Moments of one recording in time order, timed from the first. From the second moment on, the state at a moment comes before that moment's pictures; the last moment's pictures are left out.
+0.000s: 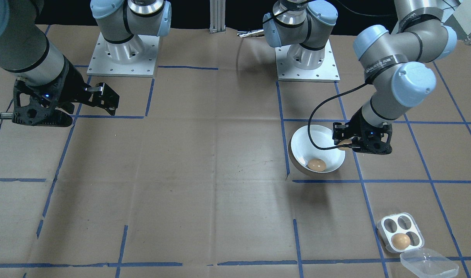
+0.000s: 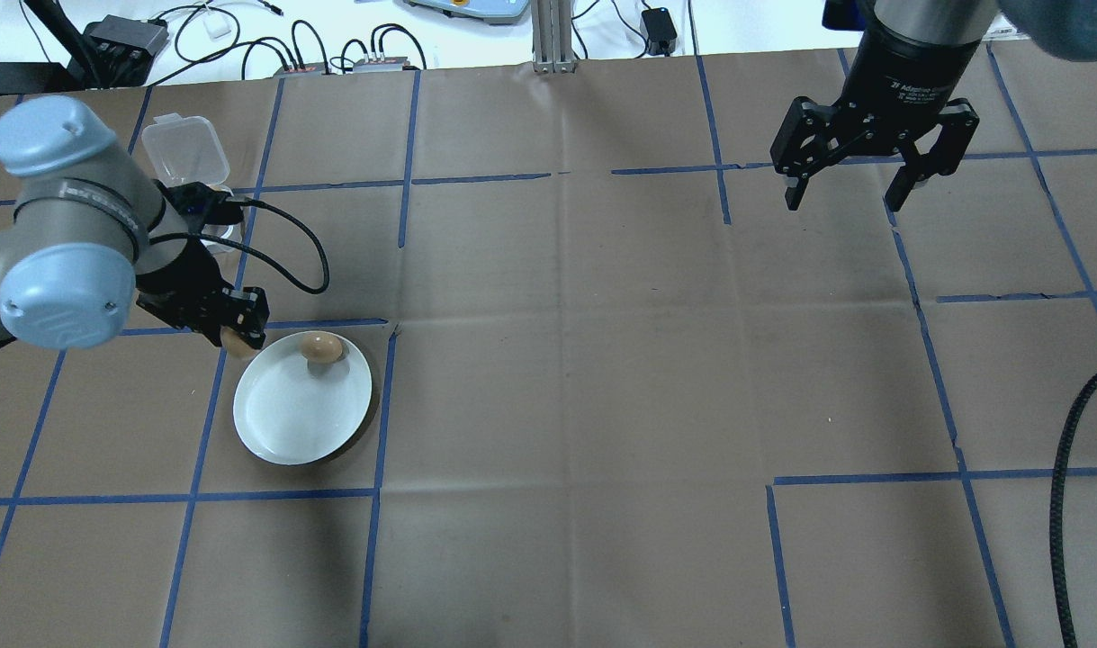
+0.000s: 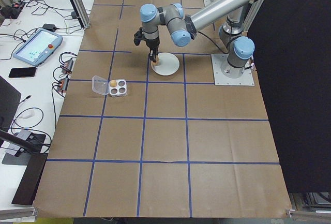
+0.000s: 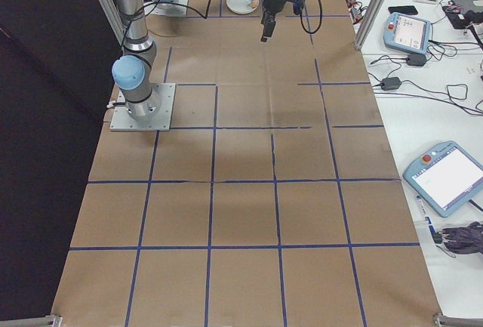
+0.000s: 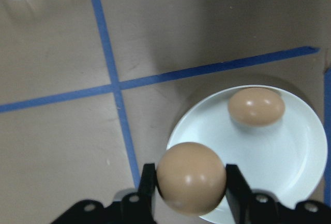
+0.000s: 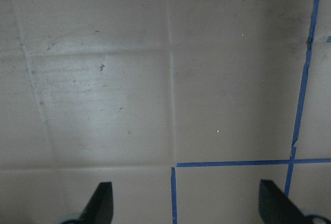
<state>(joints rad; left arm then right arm) -1.29 -1.69 -1.99 -1.17 1.61 0.35 1.51 -1.42 1.43 -1.38 -1.54 -0.02</state>
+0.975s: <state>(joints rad) -1.31 -1.71 -2.06 -1.00 1.61 0.24 1.51 -1.42 1.43 -1.38 -1.54 -0.02</state>
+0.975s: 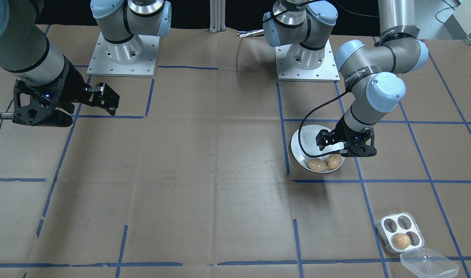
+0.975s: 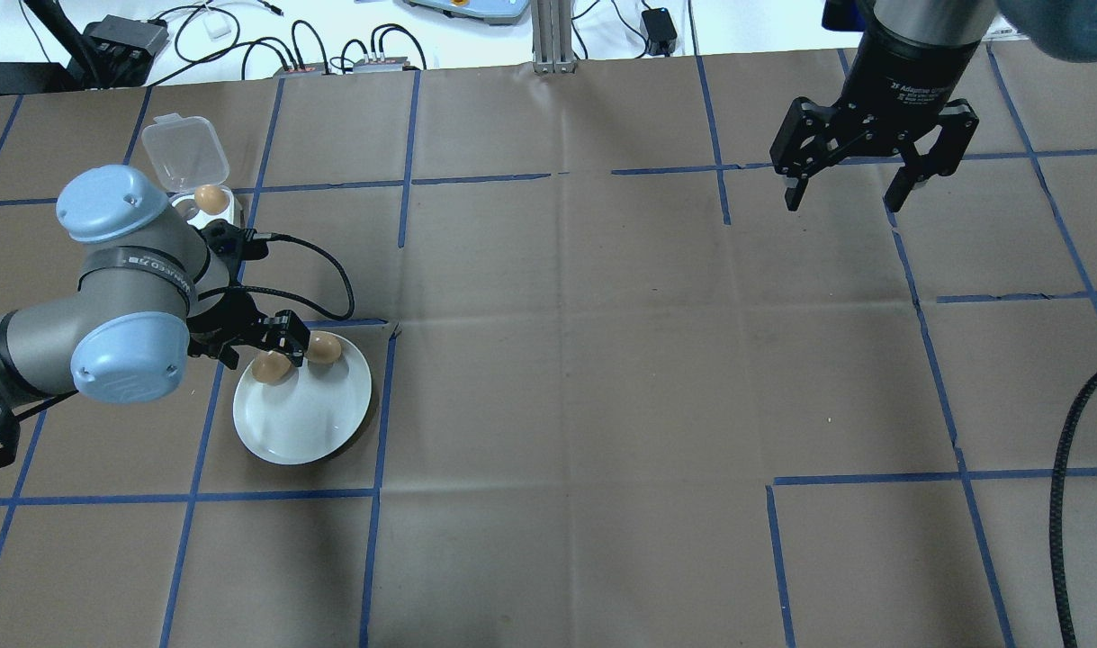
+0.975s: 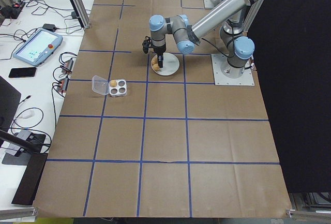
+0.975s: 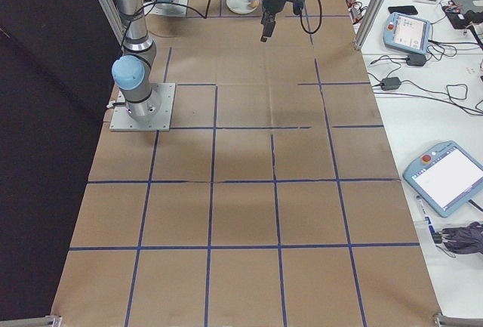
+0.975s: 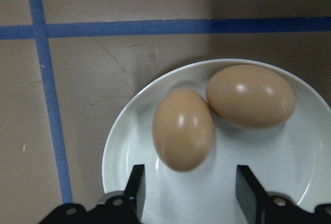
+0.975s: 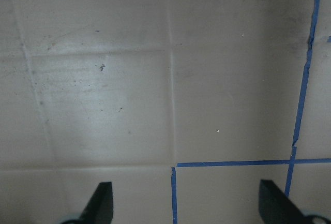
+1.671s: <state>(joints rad) -1.28 -1.80 -1.69 -1.25 1.61 0.15 1.51 -1.42 1.43 -1.38 -1.54 -0.02</state>
